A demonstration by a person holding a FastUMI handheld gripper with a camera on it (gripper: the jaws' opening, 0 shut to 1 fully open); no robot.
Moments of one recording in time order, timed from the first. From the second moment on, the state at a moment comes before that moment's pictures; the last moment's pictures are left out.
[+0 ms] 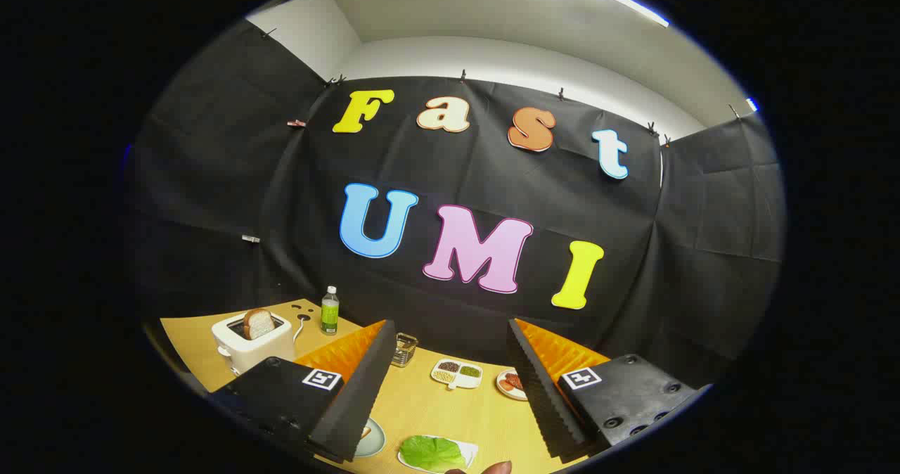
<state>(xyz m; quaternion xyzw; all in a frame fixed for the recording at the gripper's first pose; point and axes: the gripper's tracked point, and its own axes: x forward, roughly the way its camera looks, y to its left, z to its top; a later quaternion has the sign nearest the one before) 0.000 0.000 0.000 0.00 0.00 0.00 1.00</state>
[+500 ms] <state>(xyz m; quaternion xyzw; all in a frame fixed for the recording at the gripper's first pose) 0.001 0.000 -0.001 0.00 0.00 0.00 1.00</state>
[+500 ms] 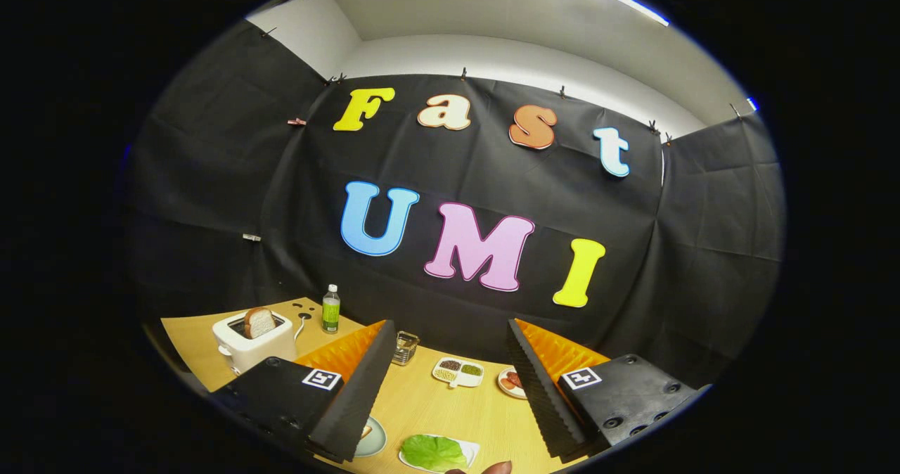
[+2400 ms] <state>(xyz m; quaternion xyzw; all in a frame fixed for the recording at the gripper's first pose) -0.008 0.017 -0.400 -0.01 0.48 0.26 0.84</state>
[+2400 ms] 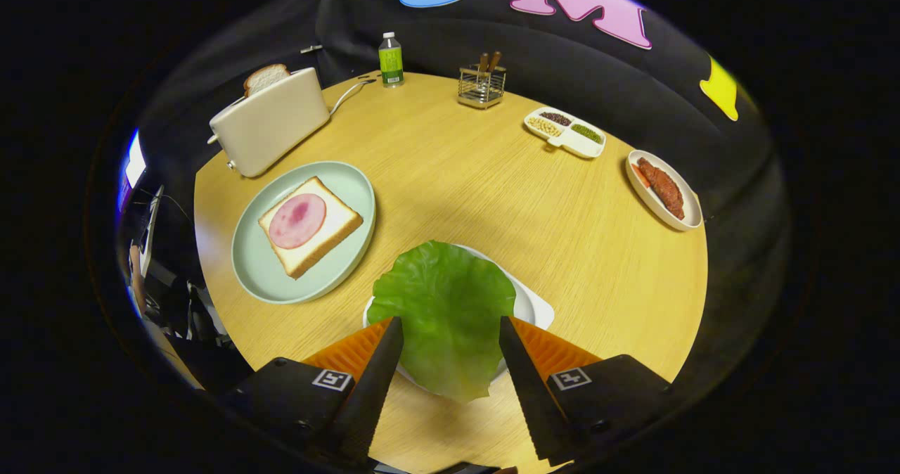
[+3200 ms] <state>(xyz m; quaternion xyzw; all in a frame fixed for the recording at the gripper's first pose) -0.016 0.016 -0.424 -0.04 0.51 0.23 0.83</state>
